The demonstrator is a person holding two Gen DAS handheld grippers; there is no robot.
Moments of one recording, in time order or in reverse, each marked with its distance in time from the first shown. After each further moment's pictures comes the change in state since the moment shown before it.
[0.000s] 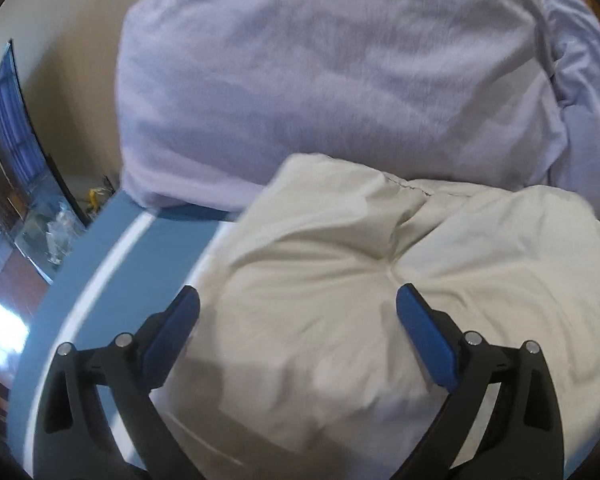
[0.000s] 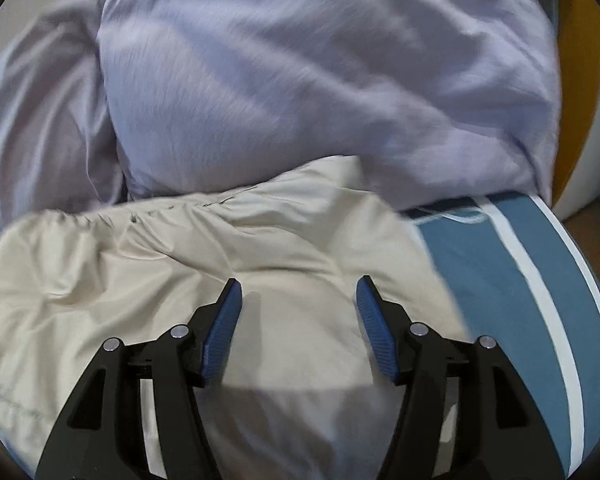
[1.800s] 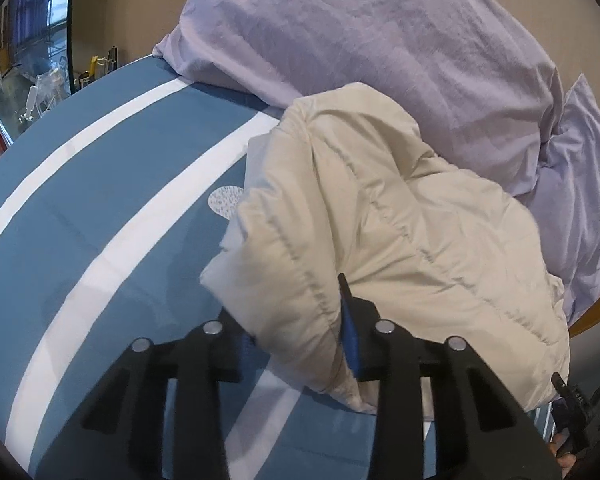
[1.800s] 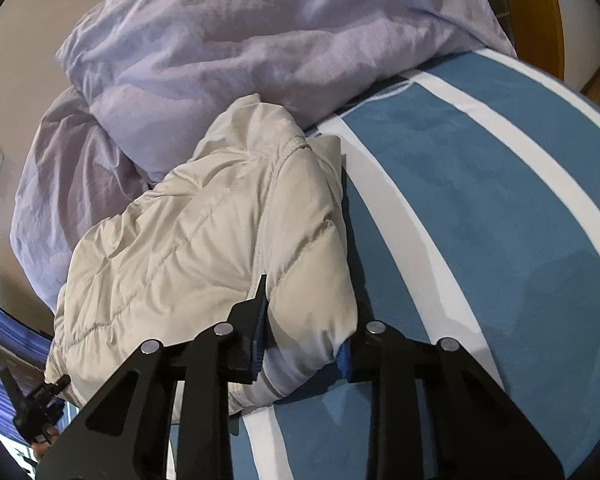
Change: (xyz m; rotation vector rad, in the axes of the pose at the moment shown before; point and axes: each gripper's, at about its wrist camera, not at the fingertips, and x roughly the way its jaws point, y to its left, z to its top) left arm -0.030 0.053 -0.072 -0.373 0.162 -0.255; right arm -0.052 -0.083 -0.088 0.333 0.089 0.265
